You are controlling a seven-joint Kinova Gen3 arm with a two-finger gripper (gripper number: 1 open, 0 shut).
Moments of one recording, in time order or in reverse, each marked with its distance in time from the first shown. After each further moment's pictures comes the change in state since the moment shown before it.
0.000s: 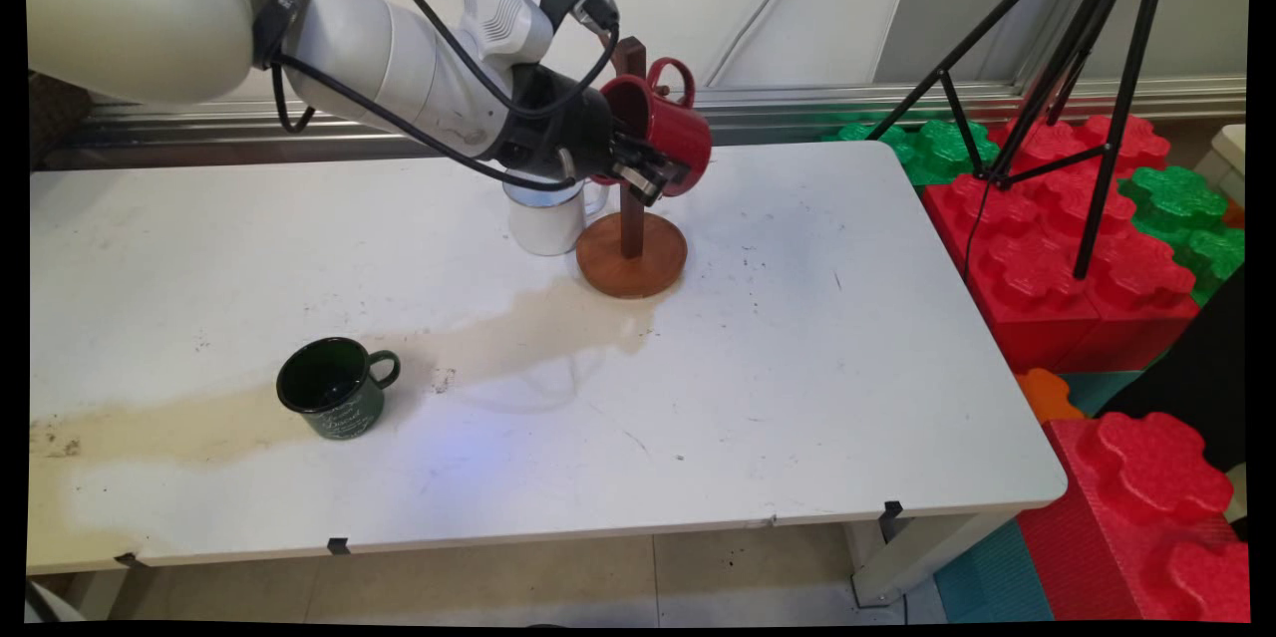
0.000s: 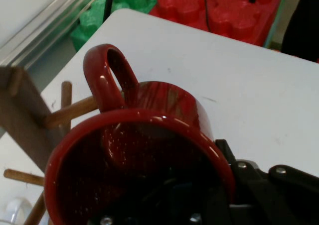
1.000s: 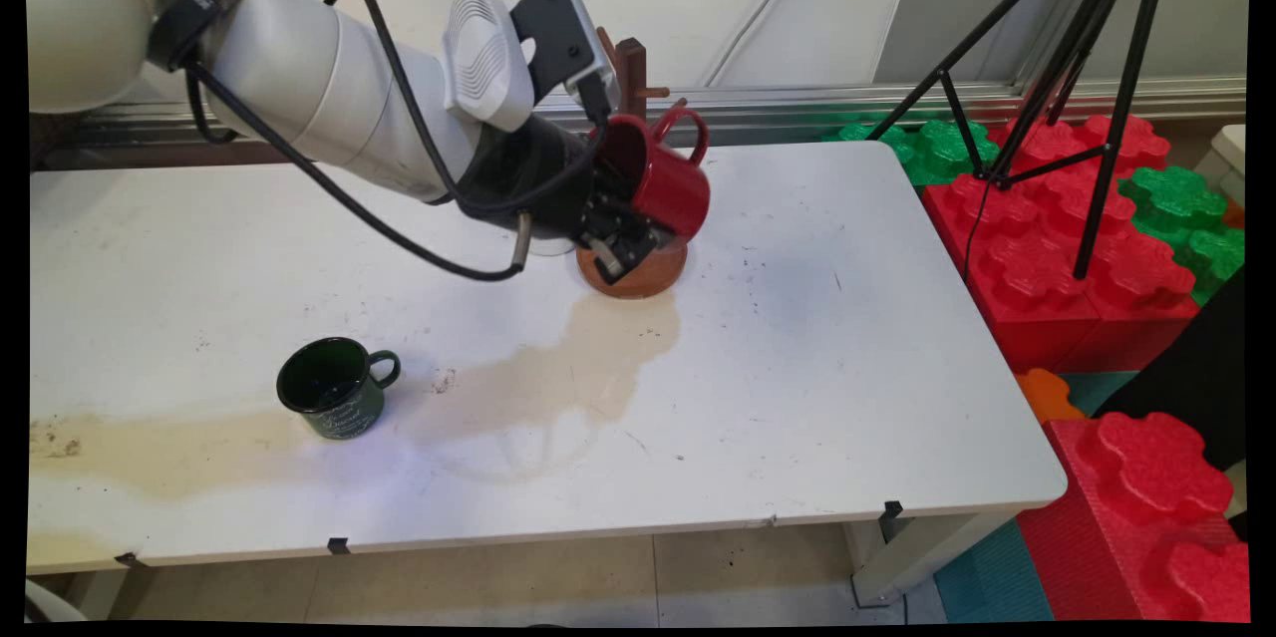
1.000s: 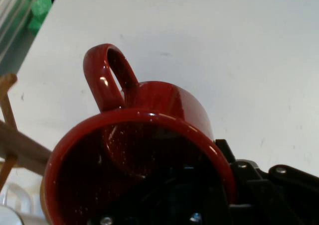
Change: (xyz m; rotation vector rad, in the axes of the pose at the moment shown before) arm 0.001 0.052 -0.043 -0.050 -0.126 0.256
